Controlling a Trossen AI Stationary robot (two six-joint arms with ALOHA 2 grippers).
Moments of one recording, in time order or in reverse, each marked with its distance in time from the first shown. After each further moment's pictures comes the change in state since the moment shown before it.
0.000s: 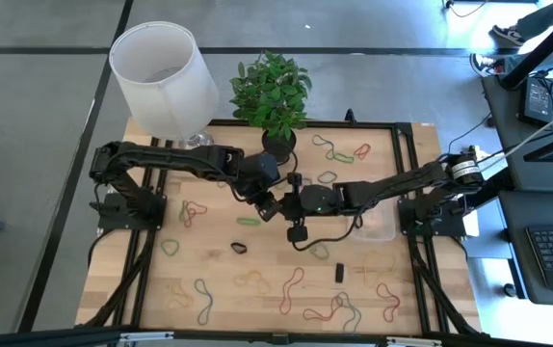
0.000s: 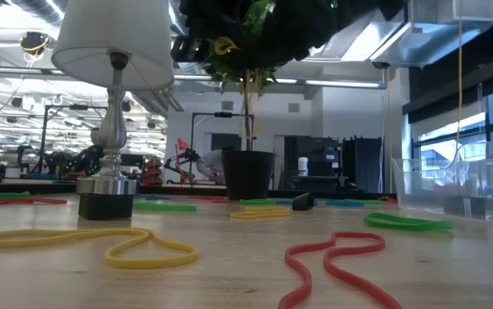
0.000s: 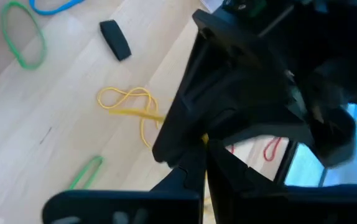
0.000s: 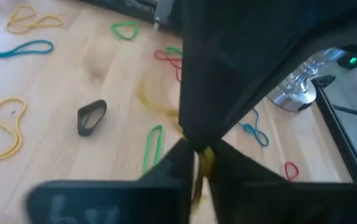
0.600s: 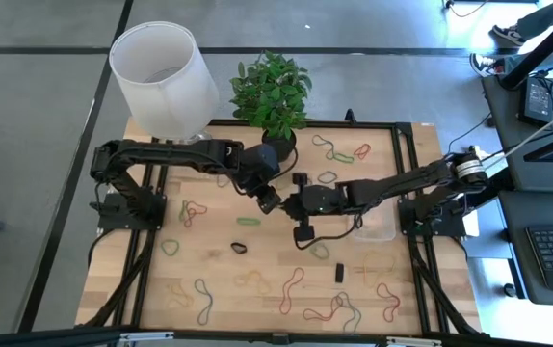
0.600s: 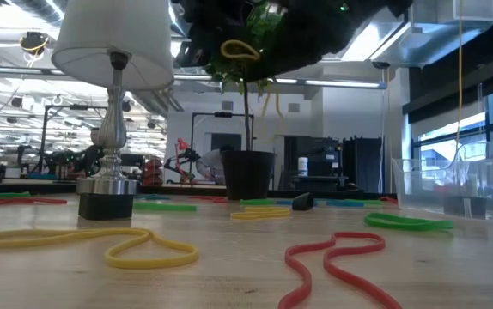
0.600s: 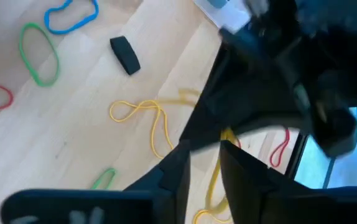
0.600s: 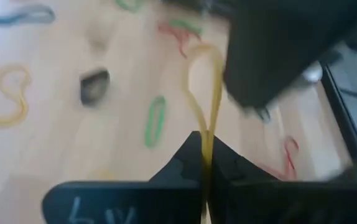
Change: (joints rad) left arm 0.059 -0.004 0.000 0.004 0.015 0.067; right arm -0.001 -0.046 -0.002 -0.154 0.020 0.006
